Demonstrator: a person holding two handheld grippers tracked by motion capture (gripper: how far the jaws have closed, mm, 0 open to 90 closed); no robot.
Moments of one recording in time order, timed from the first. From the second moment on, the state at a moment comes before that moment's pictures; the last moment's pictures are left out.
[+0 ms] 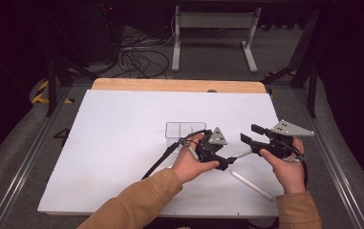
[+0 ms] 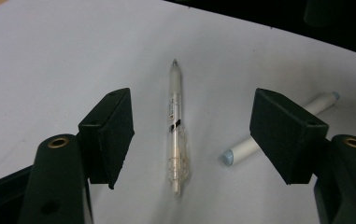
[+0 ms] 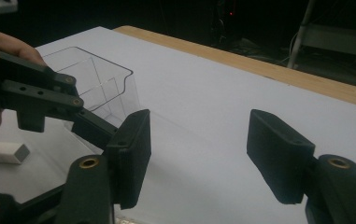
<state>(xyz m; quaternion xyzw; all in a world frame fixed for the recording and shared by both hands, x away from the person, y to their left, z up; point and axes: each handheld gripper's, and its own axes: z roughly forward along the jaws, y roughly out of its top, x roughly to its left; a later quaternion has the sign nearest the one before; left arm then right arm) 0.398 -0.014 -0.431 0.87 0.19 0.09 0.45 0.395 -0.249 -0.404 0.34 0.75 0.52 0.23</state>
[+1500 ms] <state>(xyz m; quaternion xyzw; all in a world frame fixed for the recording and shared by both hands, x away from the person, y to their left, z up) 0.428 -0.059 -0.474 0.91 0.19 0.08 0.37 0.397 -0.252 -0.407 0.35 0.75 0.51 0.23</state>
